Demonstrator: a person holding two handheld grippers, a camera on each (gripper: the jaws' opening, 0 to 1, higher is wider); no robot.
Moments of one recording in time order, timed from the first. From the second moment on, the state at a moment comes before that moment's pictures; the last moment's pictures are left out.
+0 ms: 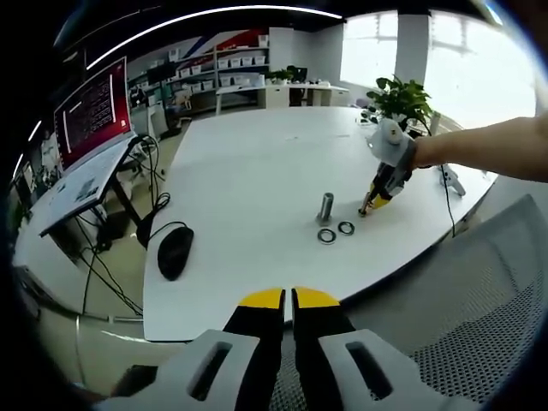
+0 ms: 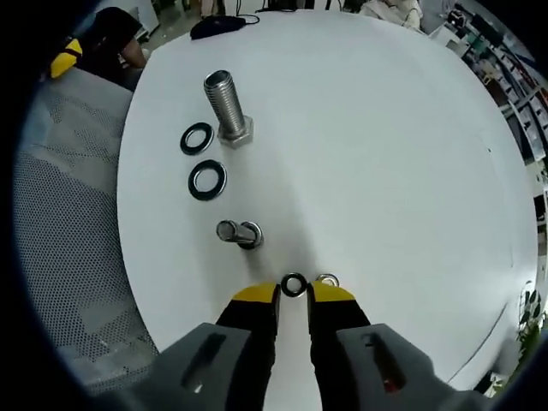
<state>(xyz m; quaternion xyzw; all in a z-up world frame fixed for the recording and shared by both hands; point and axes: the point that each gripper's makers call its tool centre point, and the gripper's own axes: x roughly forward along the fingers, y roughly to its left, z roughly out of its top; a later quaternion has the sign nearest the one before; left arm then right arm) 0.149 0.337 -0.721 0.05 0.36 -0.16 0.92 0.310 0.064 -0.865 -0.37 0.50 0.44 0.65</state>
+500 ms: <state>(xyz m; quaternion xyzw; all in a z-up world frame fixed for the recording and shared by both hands) 0.148 0.337 -0.721 0.05 0.36 -0.16 0.92 0.301 0.067 -0.868 -0.40 0.50 0.45 0.63</state>
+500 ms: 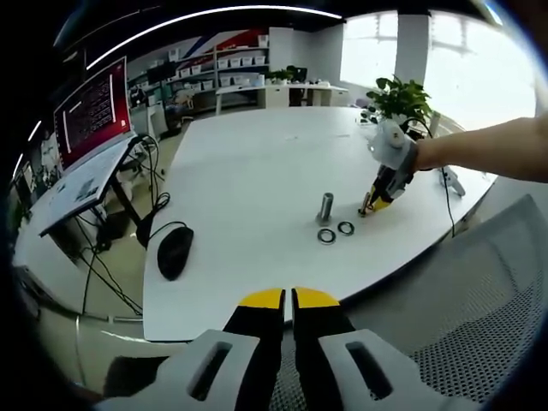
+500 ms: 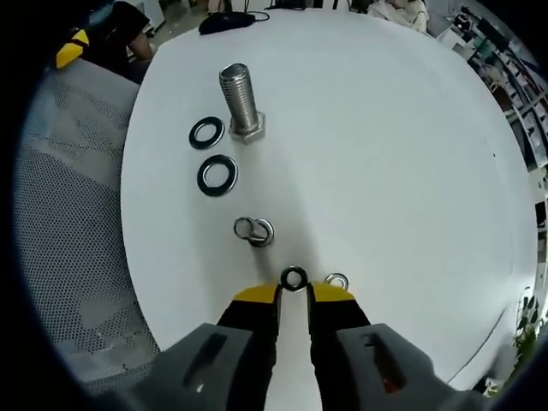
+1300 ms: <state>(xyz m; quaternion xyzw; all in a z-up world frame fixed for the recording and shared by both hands) 0.149 0.338 -0.721 0.05 0.36 -0.16 0.92 0.303 0.074 -0.868 -0.37 0.52 0.44 0.63</state>
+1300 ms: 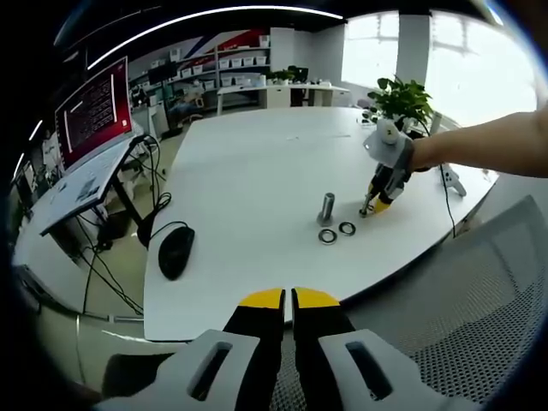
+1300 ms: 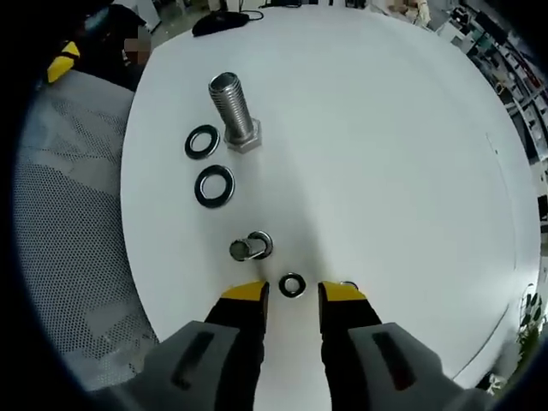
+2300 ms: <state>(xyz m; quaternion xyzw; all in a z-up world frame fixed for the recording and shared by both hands) 0.149 0.338 -0.720 0.05 0.36 -0.16 0.92 0.311 0.081 -0.852 -0.36 0.50 0.44 0.65</state>
